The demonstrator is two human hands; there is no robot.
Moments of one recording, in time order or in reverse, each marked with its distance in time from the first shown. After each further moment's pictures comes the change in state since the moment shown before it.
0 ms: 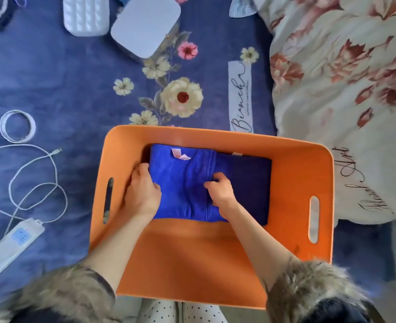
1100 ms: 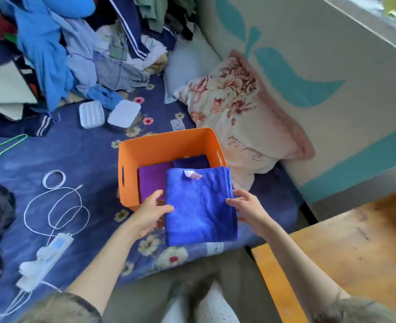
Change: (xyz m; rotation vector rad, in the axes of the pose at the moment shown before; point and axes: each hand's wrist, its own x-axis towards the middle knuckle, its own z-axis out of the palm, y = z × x) left_hand -0.305 -0.034 -0.115 -0.665 -0.613 0.270; right_hand -0.360 0.151 -0.112 0.347 0.135 -0.339
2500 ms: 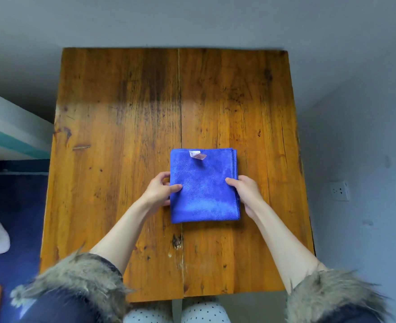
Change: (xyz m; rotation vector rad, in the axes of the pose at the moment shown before) left_hand -0.025 -0.177 0.618 0.904 -0.792 -0.129; right_hand -0.217 0.444 -0.358 1.047 0.963 0.395
